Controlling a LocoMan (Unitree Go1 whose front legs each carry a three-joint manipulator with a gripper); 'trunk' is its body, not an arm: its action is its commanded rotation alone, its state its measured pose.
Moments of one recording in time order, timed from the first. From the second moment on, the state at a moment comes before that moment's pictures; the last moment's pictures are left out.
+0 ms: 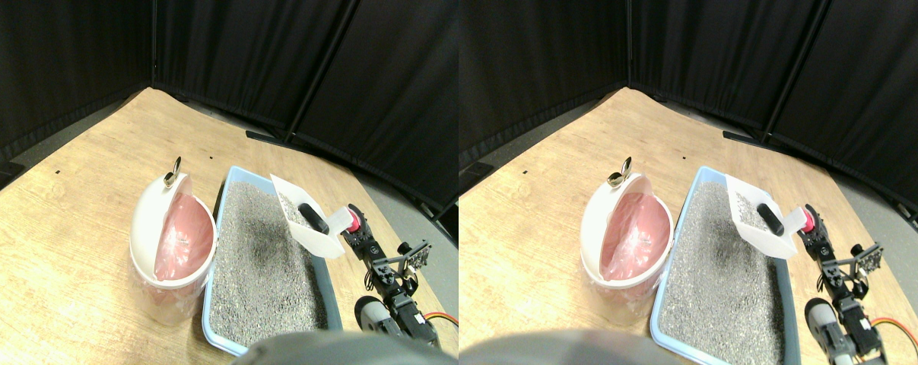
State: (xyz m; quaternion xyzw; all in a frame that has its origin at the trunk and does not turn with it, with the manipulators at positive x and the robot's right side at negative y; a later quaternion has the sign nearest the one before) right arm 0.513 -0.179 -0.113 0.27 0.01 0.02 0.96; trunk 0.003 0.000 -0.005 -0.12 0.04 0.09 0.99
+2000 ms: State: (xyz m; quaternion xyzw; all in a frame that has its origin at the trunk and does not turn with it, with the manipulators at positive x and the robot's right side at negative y) right arm 0.539 -0.070 -0.071 -0.07 0.01 0.21 0.97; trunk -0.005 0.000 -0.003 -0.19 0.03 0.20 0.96
